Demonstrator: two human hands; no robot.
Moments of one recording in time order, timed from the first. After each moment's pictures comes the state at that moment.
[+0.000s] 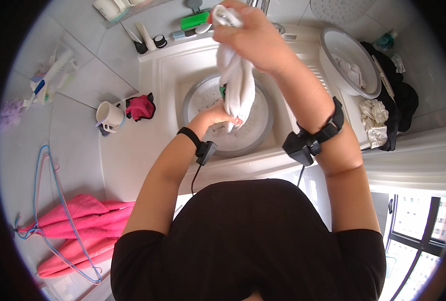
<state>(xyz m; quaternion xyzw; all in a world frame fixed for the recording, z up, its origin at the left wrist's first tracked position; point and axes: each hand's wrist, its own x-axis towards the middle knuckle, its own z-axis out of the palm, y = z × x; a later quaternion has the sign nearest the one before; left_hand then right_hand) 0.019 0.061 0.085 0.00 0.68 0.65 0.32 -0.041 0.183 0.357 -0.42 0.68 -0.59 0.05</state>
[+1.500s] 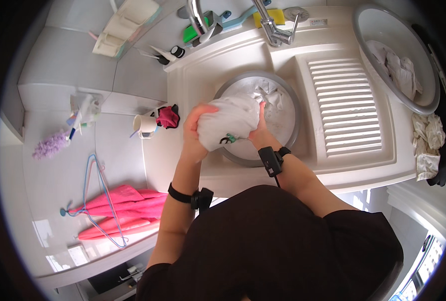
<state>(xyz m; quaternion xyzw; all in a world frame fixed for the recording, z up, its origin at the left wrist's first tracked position) 0.055 0.119 0.223 -0.01 0.80 0.56 -0.19 -0.039 0.196 0.052 0.15 -0.02 -0.83 0.54</state>
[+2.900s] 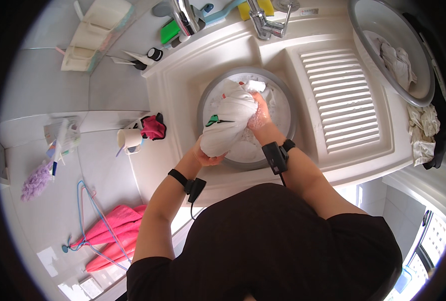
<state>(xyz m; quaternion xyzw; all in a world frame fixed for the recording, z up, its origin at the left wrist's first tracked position) 0.075 0.030 0.079 -0.25 0.09 0.89 0.38 -0.078 0.191 0.057 0.10 -0.01 -0.89 0.44</state>
